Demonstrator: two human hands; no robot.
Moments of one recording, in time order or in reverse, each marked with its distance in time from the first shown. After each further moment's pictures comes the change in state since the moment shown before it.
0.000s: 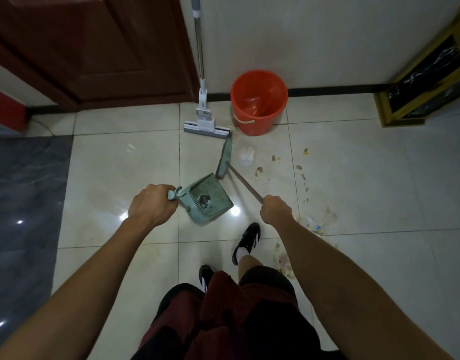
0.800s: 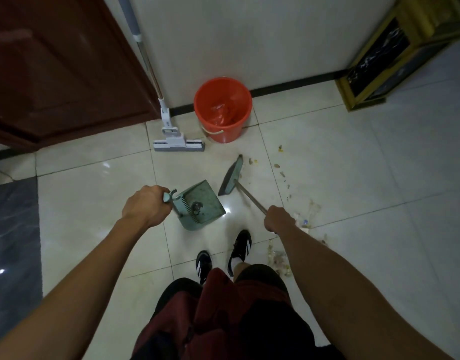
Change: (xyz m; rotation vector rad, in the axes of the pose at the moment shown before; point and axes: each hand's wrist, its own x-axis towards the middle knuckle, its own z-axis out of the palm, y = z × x) left_hand 0.099 0.077 -0.031 0.135 -0.076 0.153; right_hand 0.028 0.055 -0.037 0.112 -0.084 0.243
